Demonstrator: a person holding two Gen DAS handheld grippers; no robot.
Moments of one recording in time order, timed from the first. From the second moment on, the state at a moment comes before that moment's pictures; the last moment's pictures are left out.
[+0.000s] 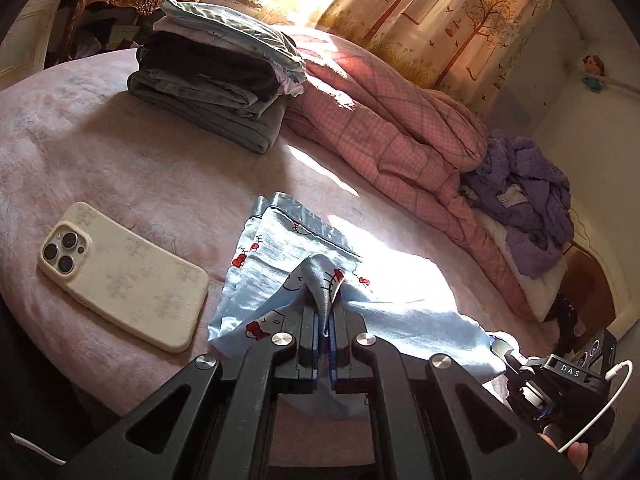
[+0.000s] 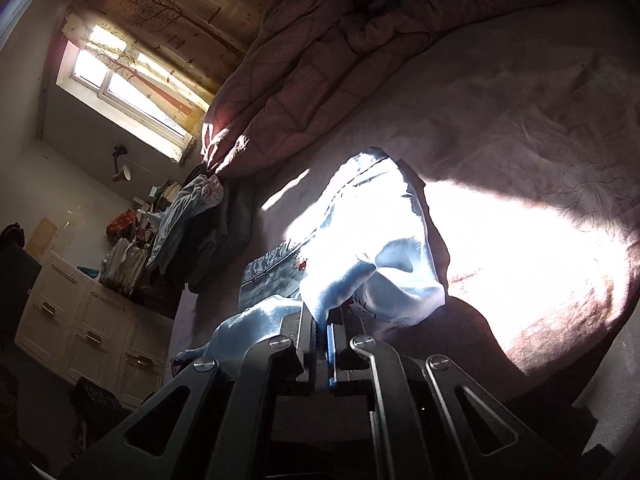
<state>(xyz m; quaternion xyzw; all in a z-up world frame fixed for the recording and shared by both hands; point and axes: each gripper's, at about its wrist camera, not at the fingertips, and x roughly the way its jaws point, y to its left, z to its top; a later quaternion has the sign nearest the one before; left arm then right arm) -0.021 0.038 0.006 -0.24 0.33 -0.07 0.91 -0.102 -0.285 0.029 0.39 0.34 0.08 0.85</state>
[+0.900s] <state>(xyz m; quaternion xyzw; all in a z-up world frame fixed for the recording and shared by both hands) 0.050 0.013 0.014 -0.02 0.38 -0.15 0.91 0.004 -0.244 0.065 0.08 0.34 0.17 0.92</state>
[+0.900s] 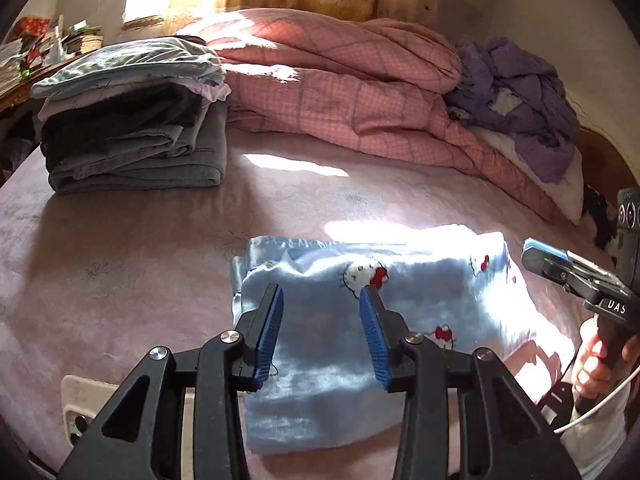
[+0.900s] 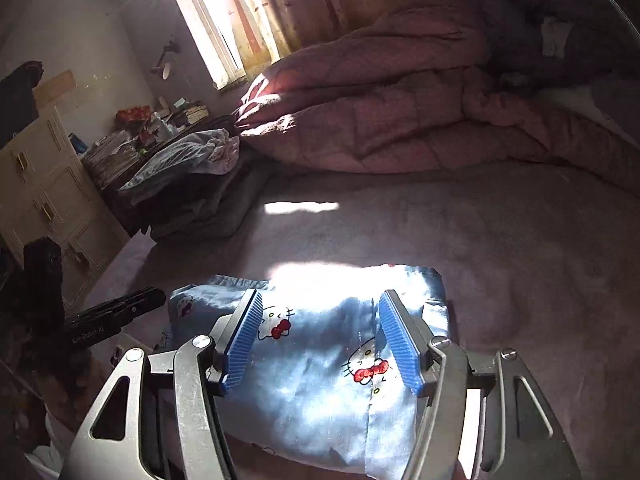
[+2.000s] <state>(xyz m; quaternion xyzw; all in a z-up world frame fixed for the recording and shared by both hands) 0.066 -0.009 -0.004 -0.08 0.35 -0.15 0.92 0.025 -0.220 0.040 0.09 0.36 0.12 0.92</state>
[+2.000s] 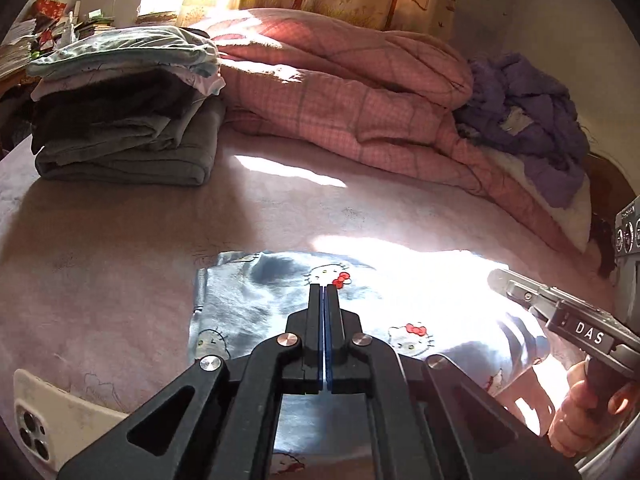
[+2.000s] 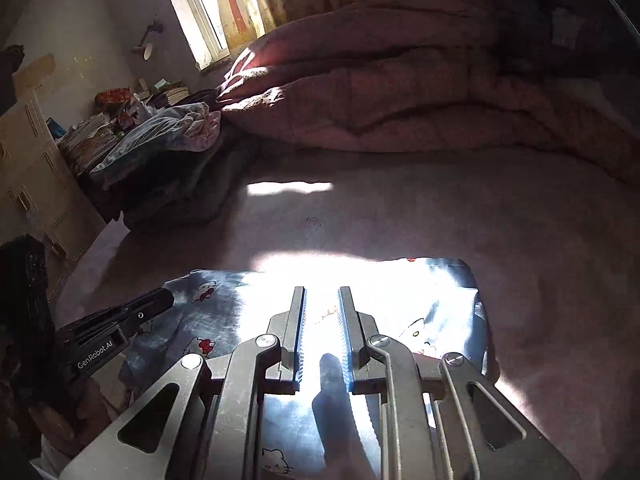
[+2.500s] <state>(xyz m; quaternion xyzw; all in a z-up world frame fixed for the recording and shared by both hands) 0.044 -0.025 -0.029 -0.08 0.36 -0.14 0.92 -0.007 -0.208 0.004 0.08 0.36 0.11 0.92</state>
